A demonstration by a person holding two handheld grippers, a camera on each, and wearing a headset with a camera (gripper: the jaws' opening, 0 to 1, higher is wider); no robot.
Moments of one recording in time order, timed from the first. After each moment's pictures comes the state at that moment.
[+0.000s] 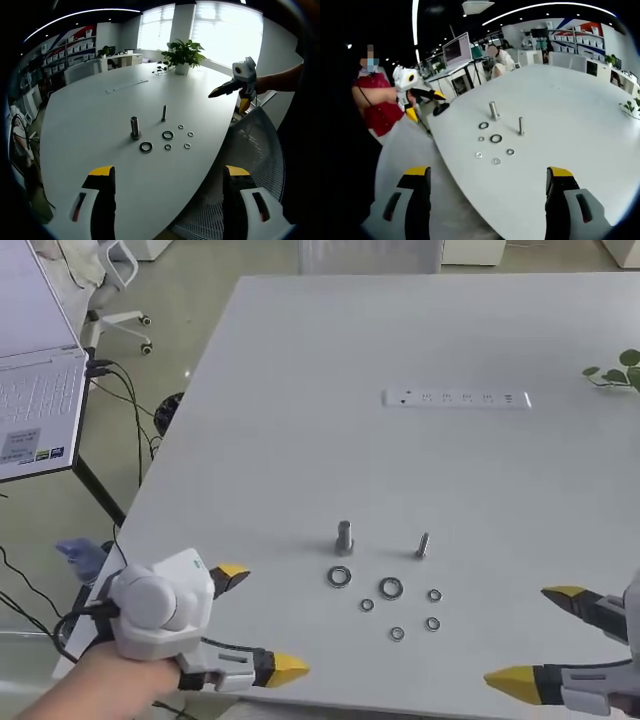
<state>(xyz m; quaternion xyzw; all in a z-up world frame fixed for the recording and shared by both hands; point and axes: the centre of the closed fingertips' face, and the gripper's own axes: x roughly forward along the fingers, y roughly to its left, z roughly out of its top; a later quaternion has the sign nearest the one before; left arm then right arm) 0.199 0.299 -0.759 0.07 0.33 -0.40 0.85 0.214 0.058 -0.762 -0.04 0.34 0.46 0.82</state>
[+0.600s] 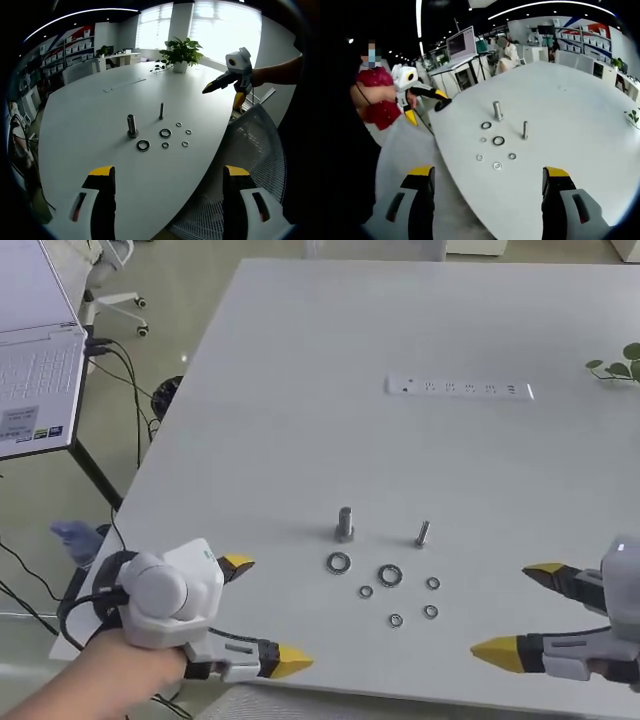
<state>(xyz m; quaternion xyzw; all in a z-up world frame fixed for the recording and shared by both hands) 0.194 0.295 -0.764 0.08 0.33 -0.40 0.85 0.227 0.068 -0.761 -0.08 0.36 0.48 0.80</state>
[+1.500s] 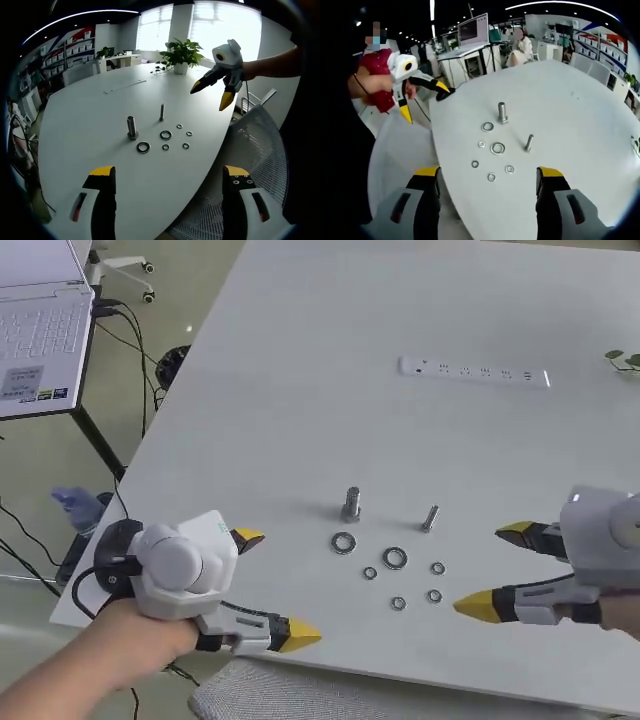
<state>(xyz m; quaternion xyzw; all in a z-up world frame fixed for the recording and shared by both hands) 0.197 0.292 -0.768 0.08 0.33 -0.40 0.85 0.249 0.108 -0.760 -0.15 0.37 0.51 0.76</state>
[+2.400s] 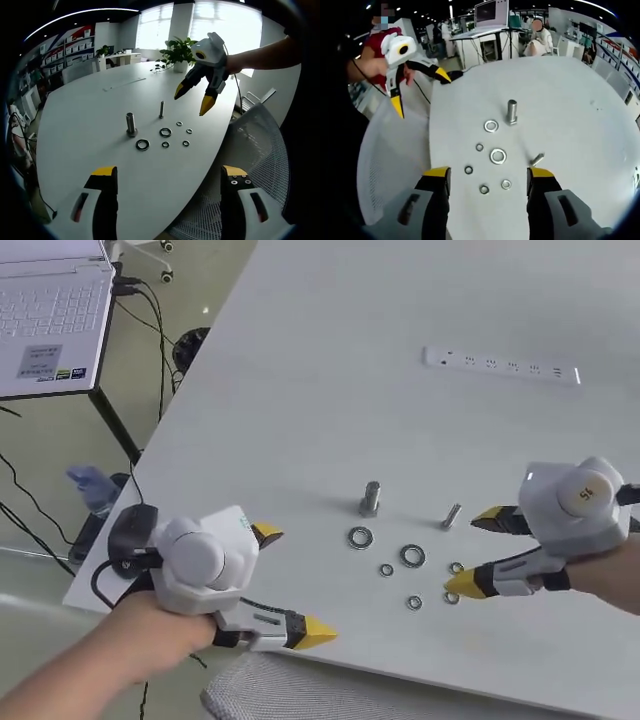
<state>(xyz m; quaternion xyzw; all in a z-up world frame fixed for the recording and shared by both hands) 0.197 0.291 -0.774 0.08 0.33 -0.40 0.85 0.272 0.142 -0.787 -0.23 0.39 0.56 0.70</state>
